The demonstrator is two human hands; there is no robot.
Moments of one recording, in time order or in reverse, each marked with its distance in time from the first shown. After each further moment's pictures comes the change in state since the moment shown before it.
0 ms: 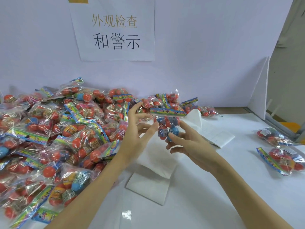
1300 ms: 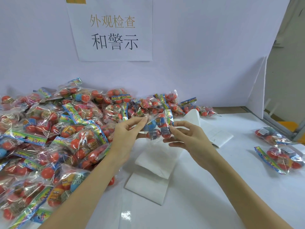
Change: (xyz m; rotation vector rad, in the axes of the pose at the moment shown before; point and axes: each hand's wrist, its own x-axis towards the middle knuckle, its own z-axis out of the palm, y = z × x) left_hand 0.009 0.000 -0.010 -0.228 0.161 -0.266; right_hand 0.001 -0.006 0.002 0.065 0.172 -0.039
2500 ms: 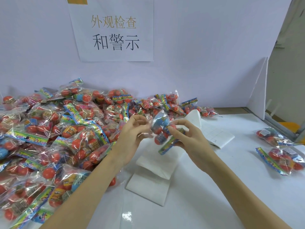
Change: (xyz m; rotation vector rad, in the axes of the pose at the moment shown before) left_hand 0.005 -0.001 -0.002 -0.154 -0.154 -0.132; right_hand 0.003 0.010 0.003 -0.067 0.011 -0.042
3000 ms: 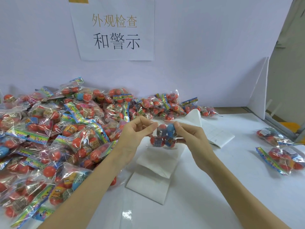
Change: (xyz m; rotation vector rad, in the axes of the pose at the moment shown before) left_hand -0.005 -0.002 0.005 0.170 -0.032 0.091; right_hand -0.002 0.003 -0.001 -0.118 0.019 -0.106
